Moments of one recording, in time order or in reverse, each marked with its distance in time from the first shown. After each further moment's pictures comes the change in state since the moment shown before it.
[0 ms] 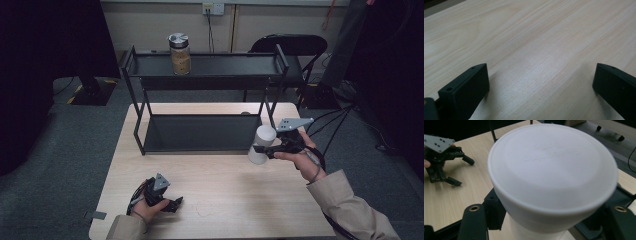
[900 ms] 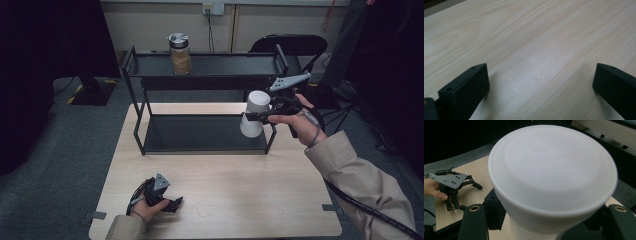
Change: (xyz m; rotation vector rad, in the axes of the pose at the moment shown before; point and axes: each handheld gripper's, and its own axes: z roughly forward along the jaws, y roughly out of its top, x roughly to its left) left arm 0.000 0.000 0.000 -0.001 0.001 -0.002; right arm -0.021 0.115 -0.014 0.008 0.041 -0.001
